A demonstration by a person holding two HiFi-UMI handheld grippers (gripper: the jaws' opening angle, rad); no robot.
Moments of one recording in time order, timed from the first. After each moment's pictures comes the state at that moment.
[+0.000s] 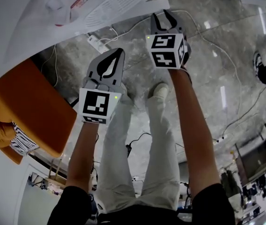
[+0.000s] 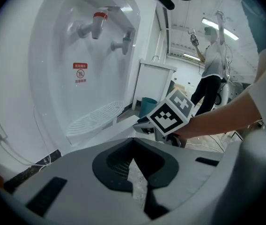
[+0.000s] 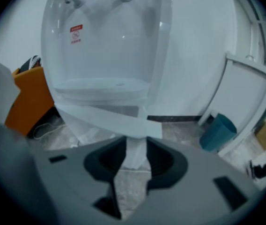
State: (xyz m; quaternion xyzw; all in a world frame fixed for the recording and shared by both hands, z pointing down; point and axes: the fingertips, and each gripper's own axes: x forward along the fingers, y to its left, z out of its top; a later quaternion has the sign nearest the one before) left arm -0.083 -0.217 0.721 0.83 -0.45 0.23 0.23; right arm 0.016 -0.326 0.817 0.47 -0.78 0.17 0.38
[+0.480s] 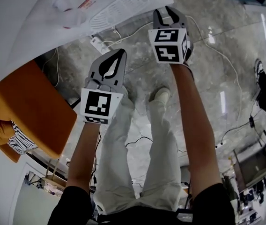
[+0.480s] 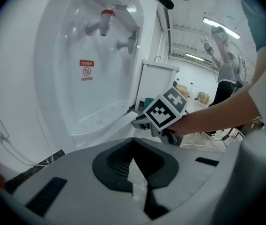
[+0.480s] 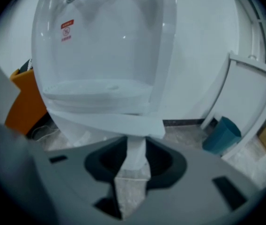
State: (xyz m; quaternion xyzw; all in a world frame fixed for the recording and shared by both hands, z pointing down) left arm -0.095 -0.225 0.729 0.82 -0.47 0.23 0.23; right arm 0.001 -0.357 0.822 0.47 -0.78 0.16 0.37
